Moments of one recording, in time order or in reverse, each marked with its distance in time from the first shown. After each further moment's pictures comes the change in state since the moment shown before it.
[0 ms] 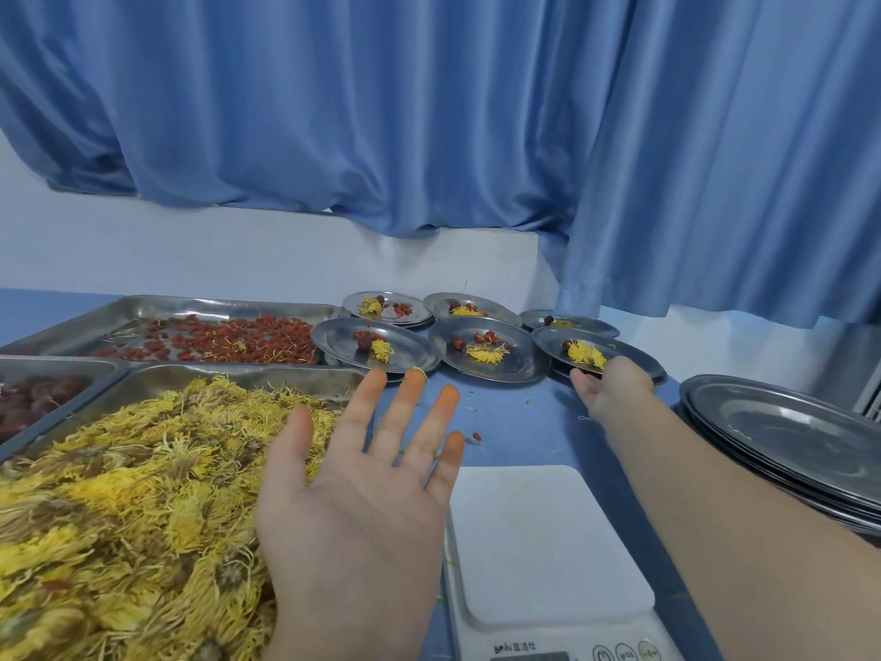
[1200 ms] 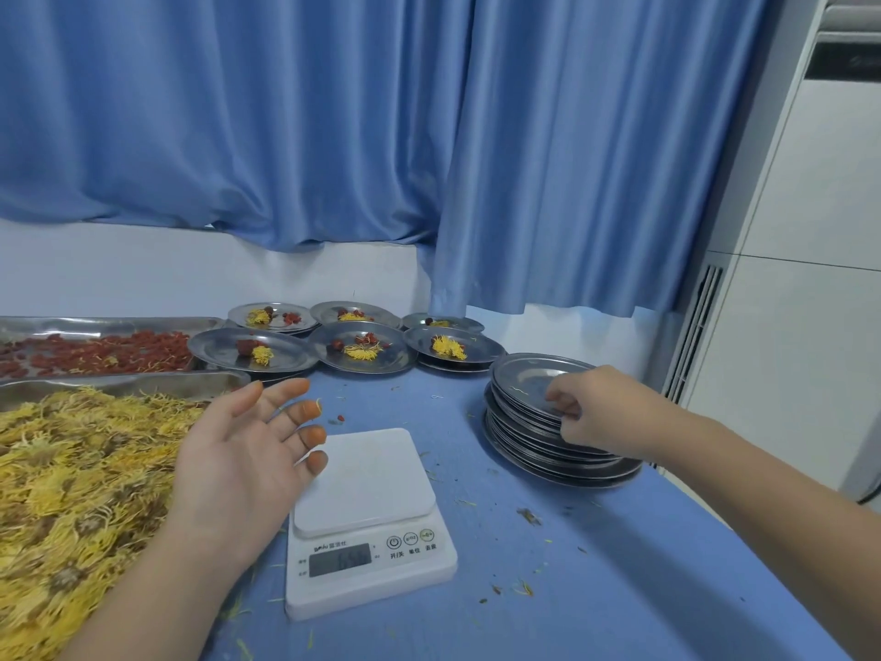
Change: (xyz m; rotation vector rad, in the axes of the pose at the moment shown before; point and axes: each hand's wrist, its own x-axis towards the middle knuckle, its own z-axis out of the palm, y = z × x) left_hand -0.016 -0.023 0.006 0.466 -0.151 -0.060; right_hand -0.159 -0.128 -0.181 -1.869 -0.386 -0.804
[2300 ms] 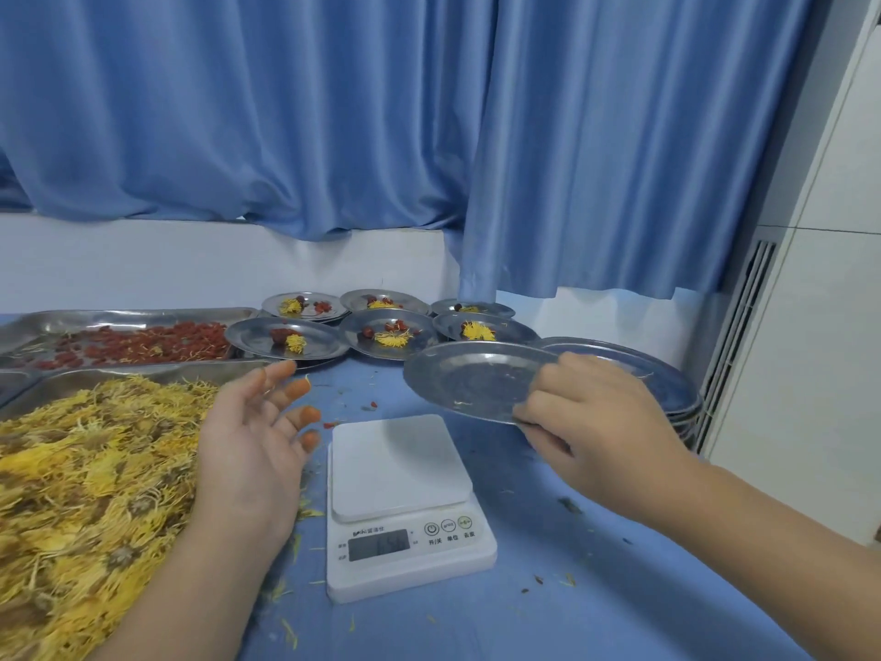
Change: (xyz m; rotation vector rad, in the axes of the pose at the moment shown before) left_hand 0.000 0.006 0.000 0.094 0.276 0.205; right_hand -0.032 -0.073 0.014 -0.075 0.752 -0.626
